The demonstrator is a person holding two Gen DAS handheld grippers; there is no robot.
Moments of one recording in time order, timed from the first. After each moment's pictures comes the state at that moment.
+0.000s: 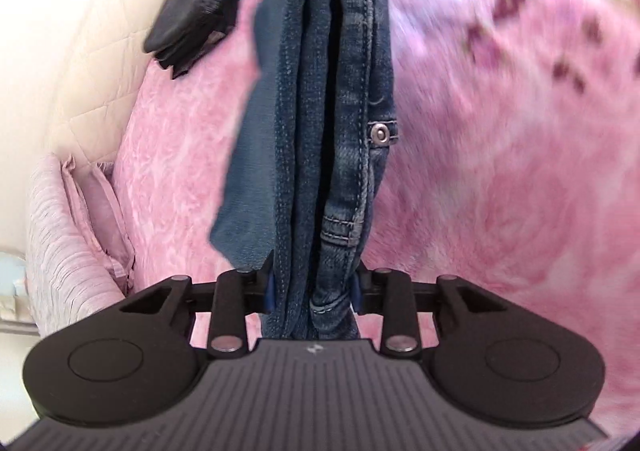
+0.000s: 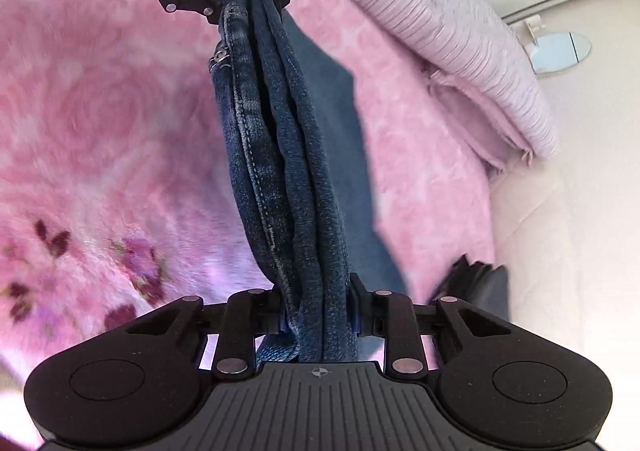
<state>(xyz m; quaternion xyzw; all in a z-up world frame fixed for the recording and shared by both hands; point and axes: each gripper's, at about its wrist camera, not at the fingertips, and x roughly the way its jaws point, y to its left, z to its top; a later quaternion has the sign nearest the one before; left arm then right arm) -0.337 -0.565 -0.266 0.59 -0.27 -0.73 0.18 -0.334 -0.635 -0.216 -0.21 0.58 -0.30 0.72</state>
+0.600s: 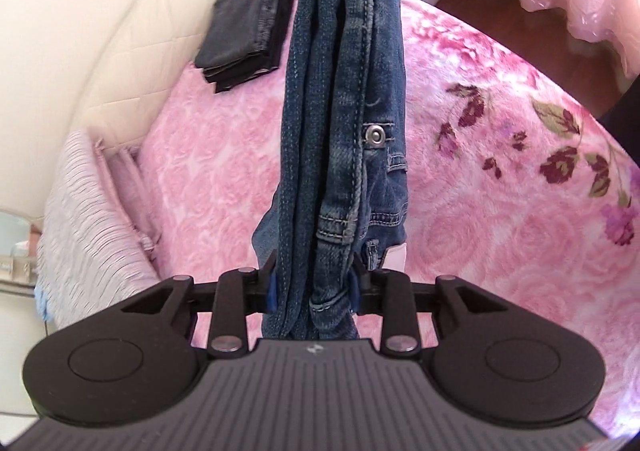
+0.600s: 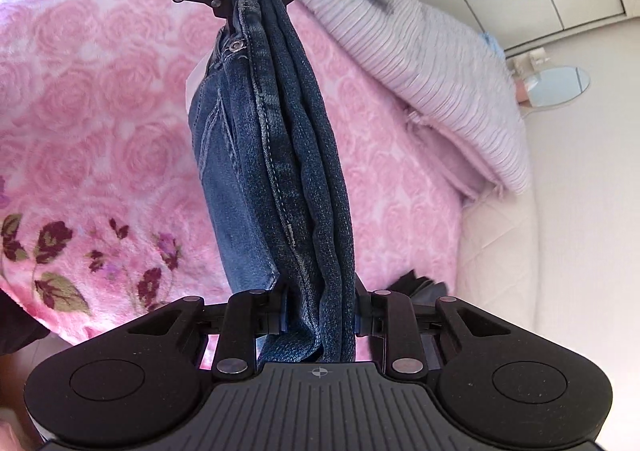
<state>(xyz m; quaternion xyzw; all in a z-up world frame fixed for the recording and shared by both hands) -0.322 -0.478 -0.100 0.60 -0.22 -0.74 0.20 -0.356 -0.543 -0.058 -0.25 0.59 -0.26 0.73</state>
